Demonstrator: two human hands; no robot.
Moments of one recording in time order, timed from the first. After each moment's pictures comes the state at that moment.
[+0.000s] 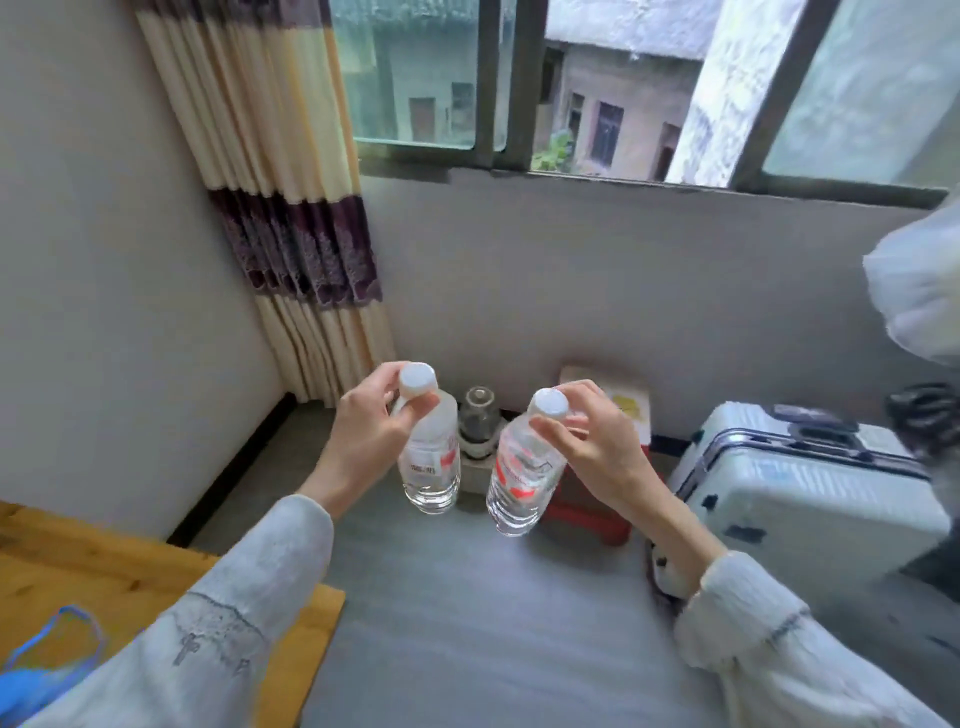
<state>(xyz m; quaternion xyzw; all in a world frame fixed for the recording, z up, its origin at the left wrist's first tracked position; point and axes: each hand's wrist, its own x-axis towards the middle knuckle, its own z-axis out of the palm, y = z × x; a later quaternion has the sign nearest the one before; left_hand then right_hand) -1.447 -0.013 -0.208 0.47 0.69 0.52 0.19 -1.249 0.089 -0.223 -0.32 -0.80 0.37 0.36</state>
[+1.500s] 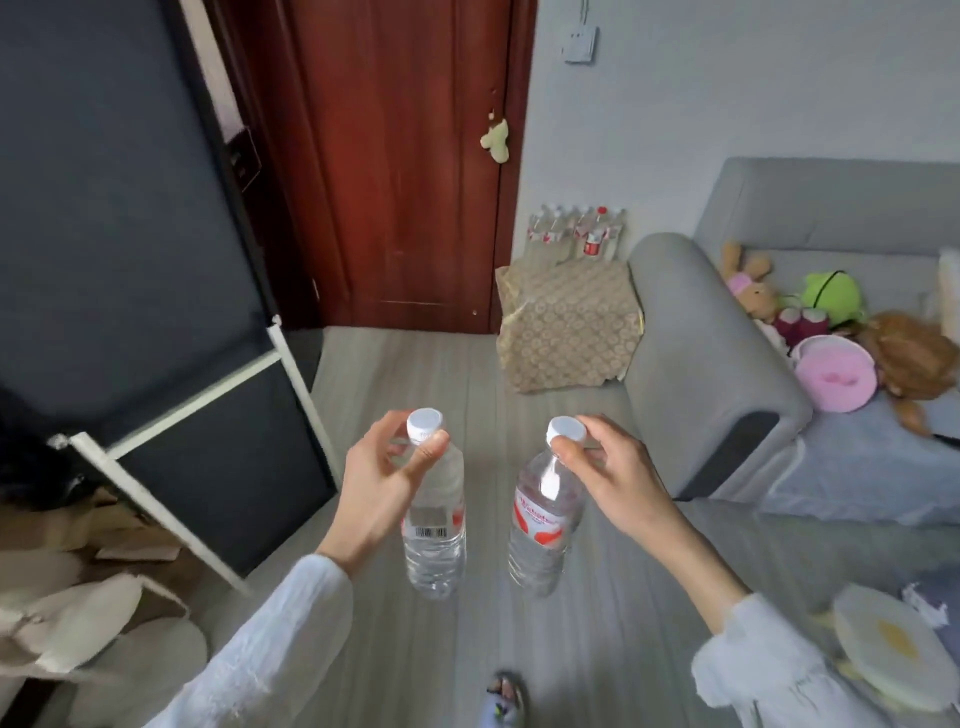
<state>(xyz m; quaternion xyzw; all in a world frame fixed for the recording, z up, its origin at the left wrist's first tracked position) -0.289 0.359 -0.262 0.77 0.13 0.15 0.61 -0.210 0.150 -0.260 -0.83 -0.22 0.02 0.51</state>
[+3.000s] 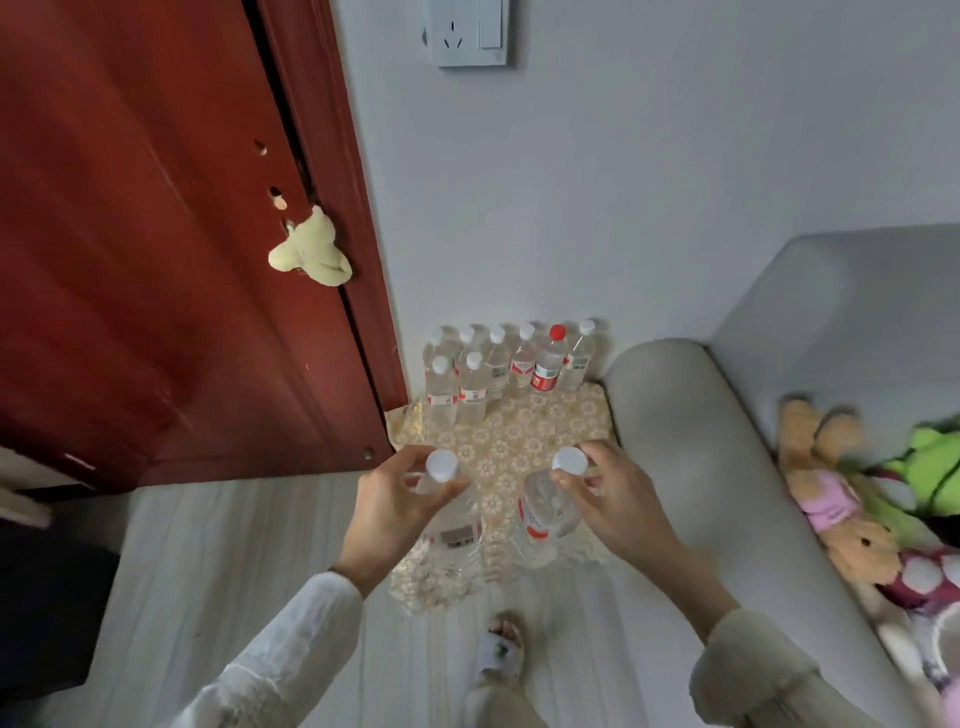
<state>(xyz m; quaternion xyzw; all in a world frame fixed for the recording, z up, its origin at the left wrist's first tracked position) 0.713 0.404 -0.339 0.83 0.14 0.02 0.55 0.761 0.178 -0.336 -0.92 -0.13 0.01 0.38</state>
